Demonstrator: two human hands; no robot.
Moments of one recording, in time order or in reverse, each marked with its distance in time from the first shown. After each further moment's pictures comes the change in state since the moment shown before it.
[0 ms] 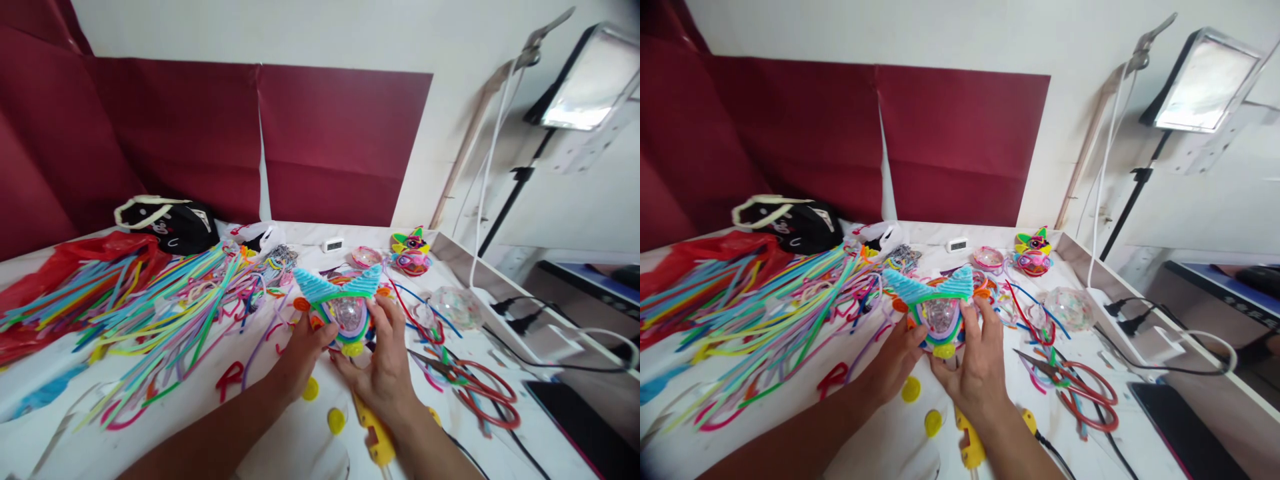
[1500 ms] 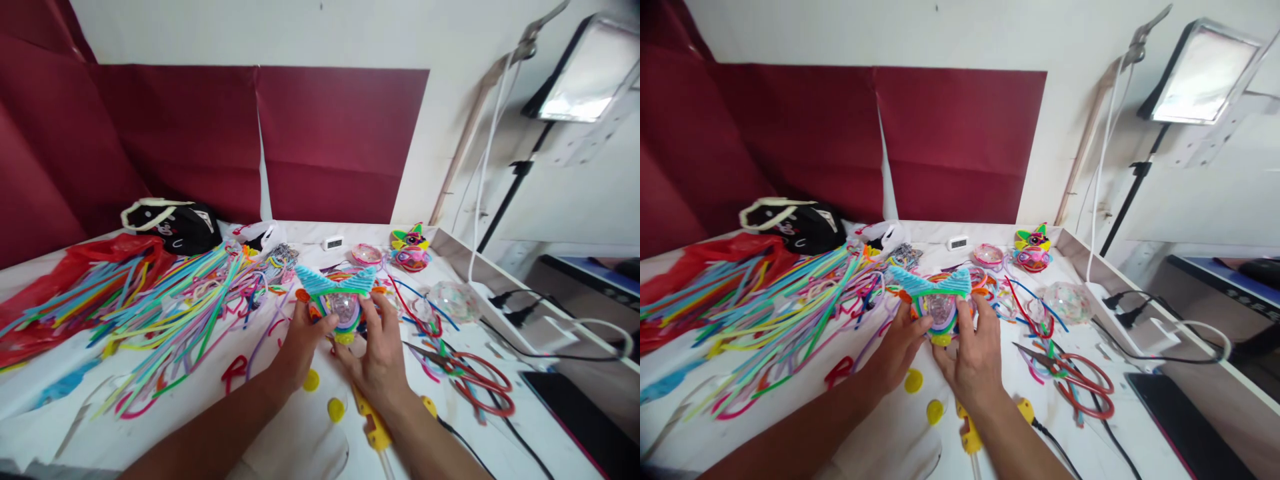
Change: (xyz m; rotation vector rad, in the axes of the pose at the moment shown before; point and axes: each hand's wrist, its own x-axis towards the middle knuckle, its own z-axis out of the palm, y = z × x) left_hand 0.005 0.003 0.005 0.065 0.156 0.057; right_hand -0.003 0.000 0.004 -0.079 -0.005 -0.021
